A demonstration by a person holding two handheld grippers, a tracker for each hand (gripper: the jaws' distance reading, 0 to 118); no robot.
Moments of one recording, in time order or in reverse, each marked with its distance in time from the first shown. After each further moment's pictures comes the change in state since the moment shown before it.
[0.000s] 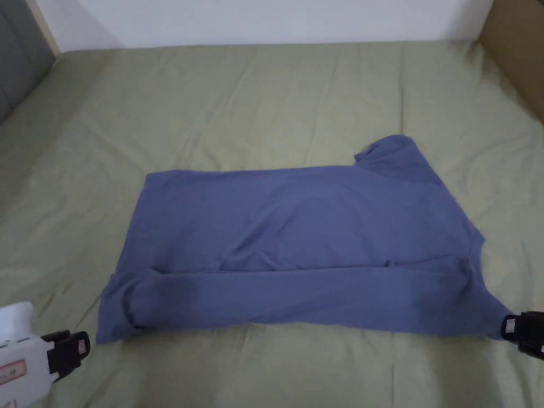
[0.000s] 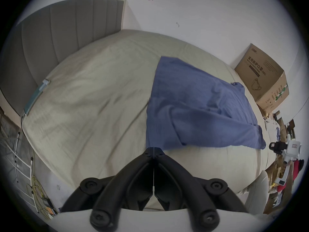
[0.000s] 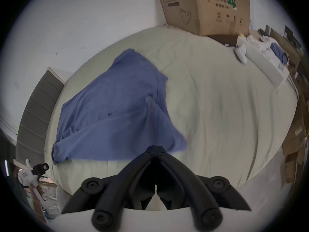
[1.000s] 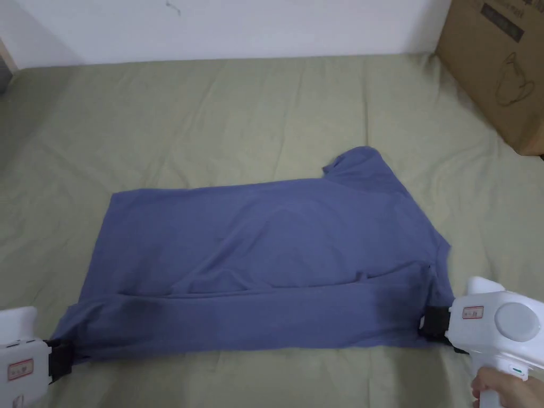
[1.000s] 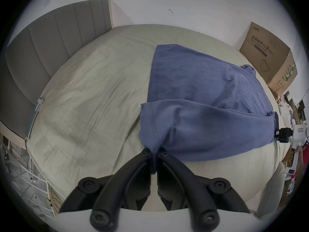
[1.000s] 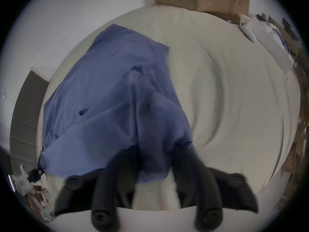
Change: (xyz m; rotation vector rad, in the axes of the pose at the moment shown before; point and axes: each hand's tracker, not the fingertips) left arm 0.024 0.037 -0.050 -0.059 0.102 -0.149; right arm -0.029 0.021 -0.083 -0.101 -0.080 -0.023
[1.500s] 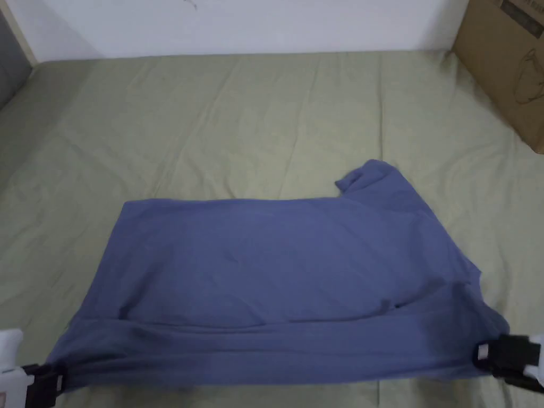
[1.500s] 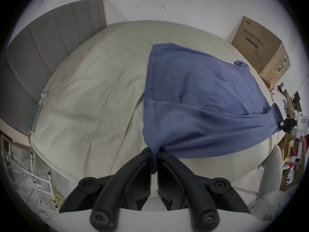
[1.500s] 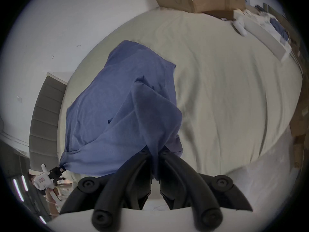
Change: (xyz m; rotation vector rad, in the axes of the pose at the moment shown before) left arm -0.022 -0.044 0.050 -0.068 -0.046 -0.046; right arm 0.051 -0.042 0.085 -0.064 0.158 -0.108
